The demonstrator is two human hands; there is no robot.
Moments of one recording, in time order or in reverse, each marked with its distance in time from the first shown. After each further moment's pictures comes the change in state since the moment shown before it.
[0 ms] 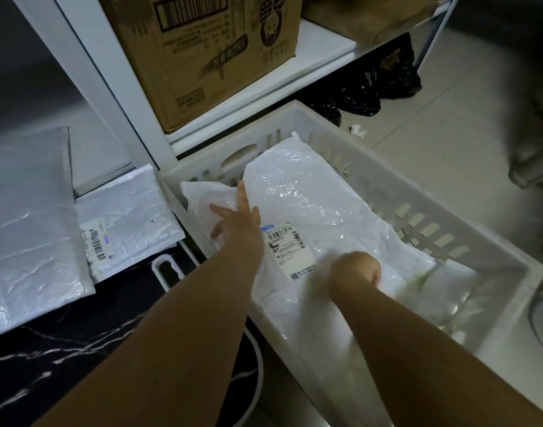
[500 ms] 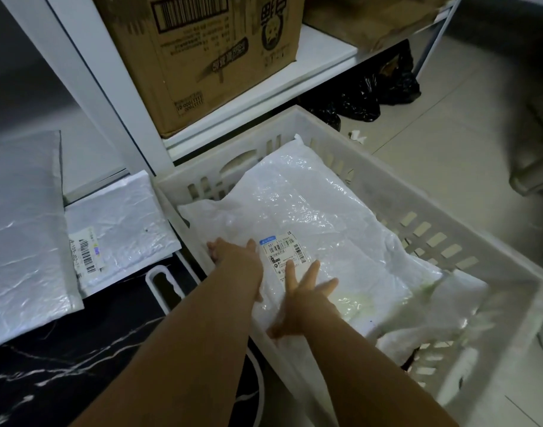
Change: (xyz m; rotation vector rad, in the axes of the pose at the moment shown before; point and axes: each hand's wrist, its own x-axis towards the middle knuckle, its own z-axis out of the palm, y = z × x) left_hand 0.001 0.003 0.016 0.051 -0.418 0.044; right_hand -0.002 -0.061 0.048 -0.019 -0.288 -0.256
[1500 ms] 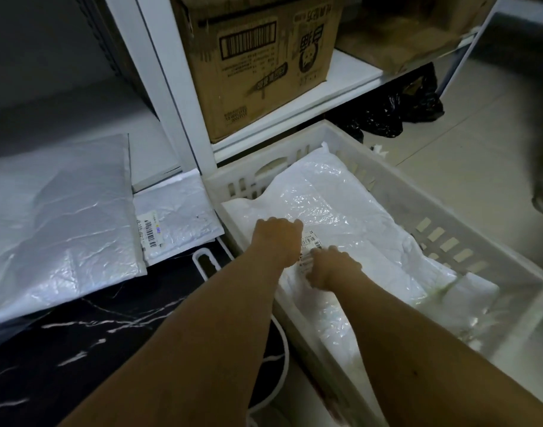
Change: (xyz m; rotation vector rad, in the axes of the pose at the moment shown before) left_hand -0.066 -0.017 -0.016 -0.175 0.638 0.239; right_hand -0.021 0.004 -0.051 0.061 0.232 -0.058
